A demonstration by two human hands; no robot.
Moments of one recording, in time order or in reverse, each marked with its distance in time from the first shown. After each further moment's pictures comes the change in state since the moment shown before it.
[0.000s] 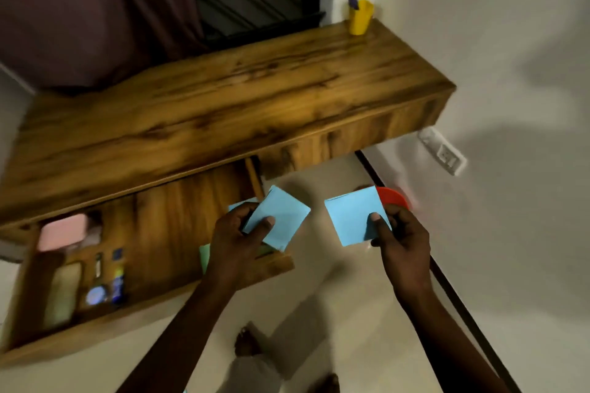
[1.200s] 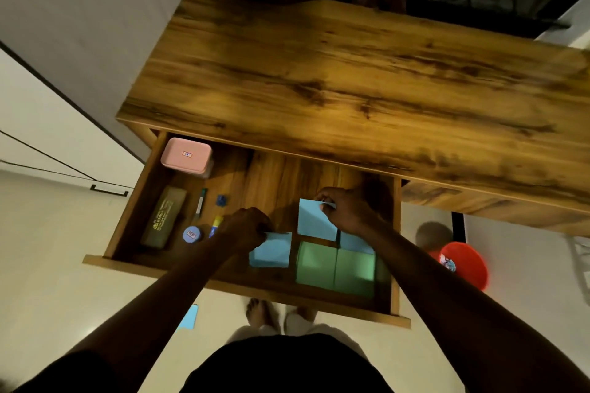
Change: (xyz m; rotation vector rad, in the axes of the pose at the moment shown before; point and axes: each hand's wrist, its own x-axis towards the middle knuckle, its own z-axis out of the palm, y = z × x) left_hand 0.106 -0.226 -0.226 0.716 -0.366 -0.349; right_hand 0.071 0.070 0.405 -0.991 -1.166 -0.299
